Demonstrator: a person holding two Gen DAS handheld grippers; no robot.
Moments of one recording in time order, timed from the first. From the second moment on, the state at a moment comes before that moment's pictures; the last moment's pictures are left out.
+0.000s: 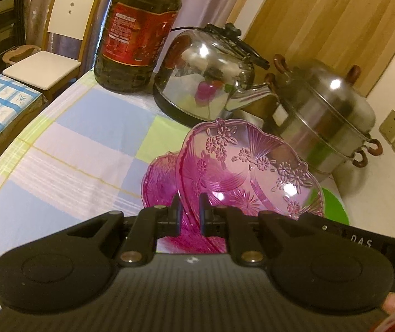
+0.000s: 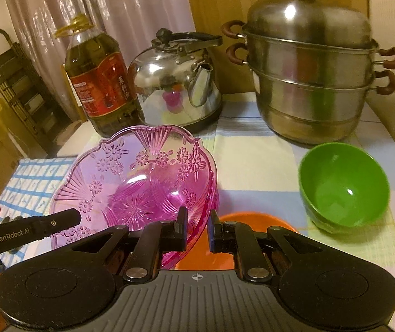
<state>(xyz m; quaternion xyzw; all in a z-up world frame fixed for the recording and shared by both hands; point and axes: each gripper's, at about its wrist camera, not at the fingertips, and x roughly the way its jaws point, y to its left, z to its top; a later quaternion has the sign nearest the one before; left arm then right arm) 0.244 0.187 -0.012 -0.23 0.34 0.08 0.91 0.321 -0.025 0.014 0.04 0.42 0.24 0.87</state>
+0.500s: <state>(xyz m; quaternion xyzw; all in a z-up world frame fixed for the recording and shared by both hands) 0.290 0.216 -0.057 -0.26 0.36 0.09 0.89 0.379 0.009 -0.024 0.00 0.45 0.26 0.85</state>
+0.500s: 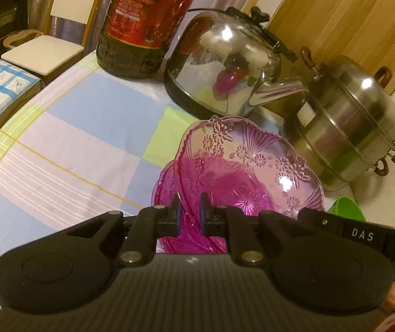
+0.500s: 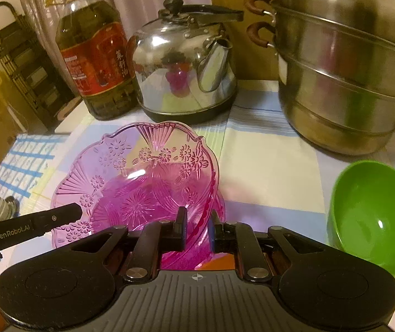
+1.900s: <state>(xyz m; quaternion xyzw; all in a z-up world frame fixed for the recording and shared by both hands) 0.302 0.230 -0.075 -0.23 0.38 0.12 0.89 0.407 0.008 -0.052 -0.01 0.47 0.25 0.85</state>
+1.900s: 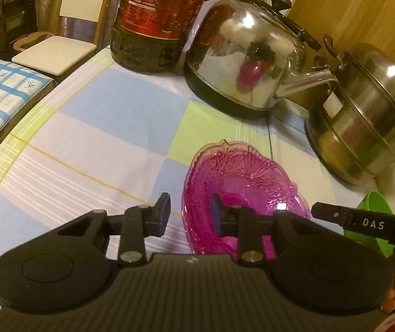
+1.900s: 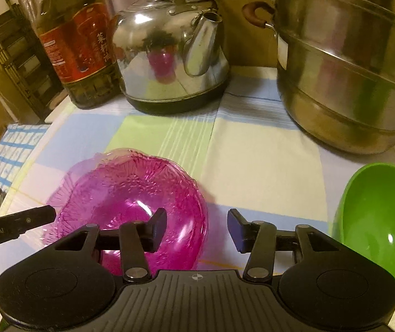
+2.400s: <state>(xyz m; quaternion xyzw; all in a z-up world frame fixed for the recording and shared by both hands) 0.303 0.247 -0.081 -0.24 0.37 0.11 0.89 0.392 -0.011 -0.045 0.06 0.45 0.23 0.86</state>
